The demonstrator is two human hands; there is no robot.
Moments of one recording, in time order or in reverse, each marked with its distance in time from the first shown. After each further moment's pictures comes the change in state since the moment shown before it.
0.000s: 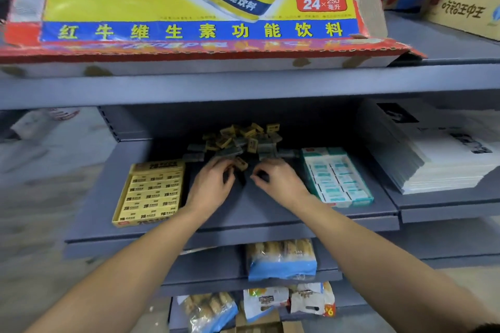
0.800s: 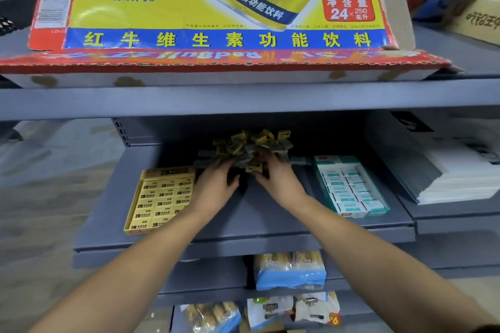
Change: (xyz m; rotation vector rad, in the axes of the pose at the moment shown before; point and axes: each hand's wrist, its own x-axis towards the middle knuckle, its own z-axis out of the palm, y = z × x) left_hand 0.014 -0.017 -0.011 0.055 -0.050 -0.064; right_hand 0.025 -0.023 0.009 0.144 0.080 0.077
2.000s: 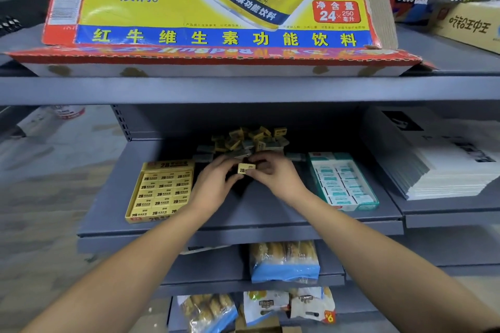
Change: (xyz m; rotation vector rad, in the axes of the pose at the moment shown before) left_hand -0.020 0.012 -0.006 -0.102 0.070 0.129; right_hand -0.018 -0.020 -0.024 0.384 -0.072 0.146
